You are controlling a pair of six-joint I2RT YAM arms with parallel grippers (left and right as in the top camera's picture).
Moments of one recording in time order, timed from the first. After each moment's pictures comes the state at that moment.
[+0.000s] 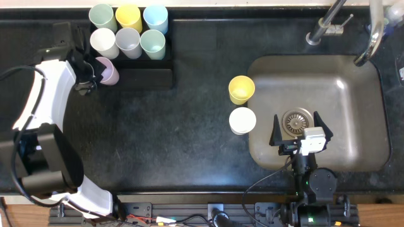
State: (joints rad) left arm 0.17 1.82 1.40 -0.87 -0.06 -0.81; right arm 0.02 0.01 0.02 -0.02 -0.06 -0.06
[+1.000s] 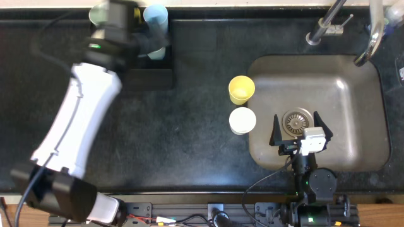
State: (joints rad) left arm -0.33 1.68 1.60 -0.70 -0.08 -0.59; right arm 0.02 0.01 0.02 -0.02 -0.06 -0.06
